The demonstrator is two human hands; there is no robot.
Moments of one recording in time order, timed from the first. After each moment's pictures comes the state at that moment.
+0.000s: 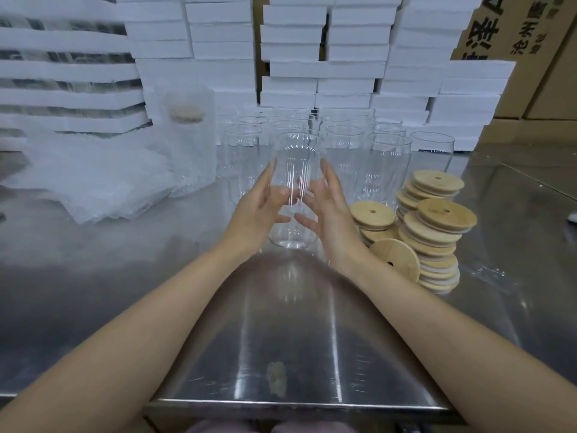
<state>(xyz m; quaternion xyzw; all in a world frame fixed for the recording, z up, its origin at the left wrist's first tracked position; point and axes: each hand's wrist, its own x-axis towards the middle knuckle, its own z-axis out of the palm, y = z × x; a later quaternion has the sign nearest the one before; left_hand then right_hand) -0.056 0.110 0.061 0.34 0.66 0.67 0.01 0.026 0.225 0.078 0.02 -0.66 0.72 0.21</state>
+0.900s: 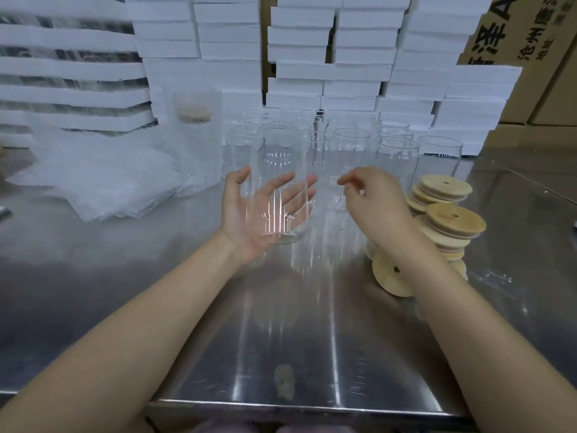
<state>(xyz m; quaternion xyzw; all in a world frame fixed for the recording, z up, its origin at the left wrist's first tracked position) -0.050 0.097 0.081 0.17 0.26 0.87 0.39 0.037 0.265 0.114 -0.11 -0.91 0.25 0.31</state>
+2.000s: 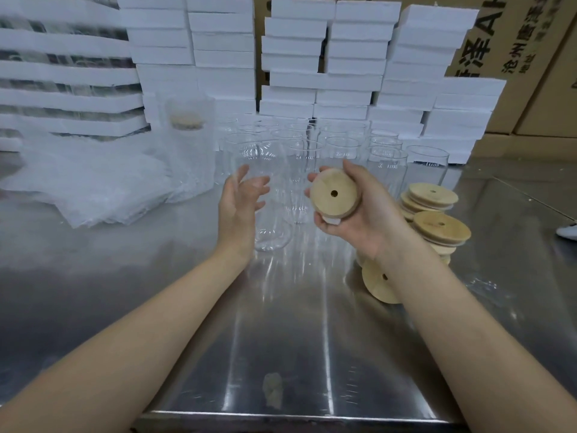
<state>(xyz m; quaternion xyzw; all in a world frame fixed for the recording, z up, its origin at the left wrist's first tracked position) -0.050 0.110 0.073 0.20 0.58 0.78 -0.09 0.036 0.259 0.126 -0.07 -0.49 0.86 0.07</state>
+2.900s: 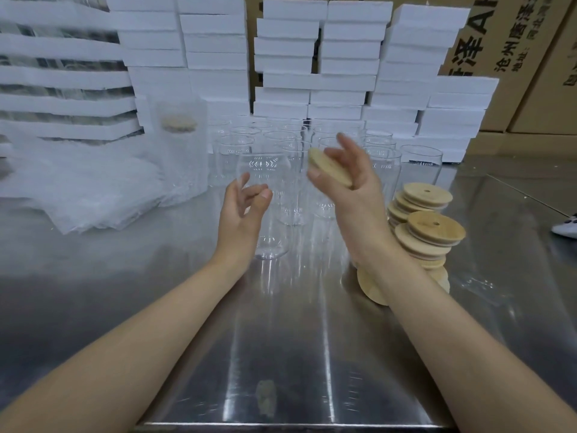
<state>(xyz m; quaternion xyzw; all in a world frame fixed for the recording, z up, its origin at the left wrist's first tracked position) -0.040 0.114 0.068 0.22 0.63 0.74 -0.08 0.040 0.244 0.122 0.03 -0.64 0.67 0.36</state>
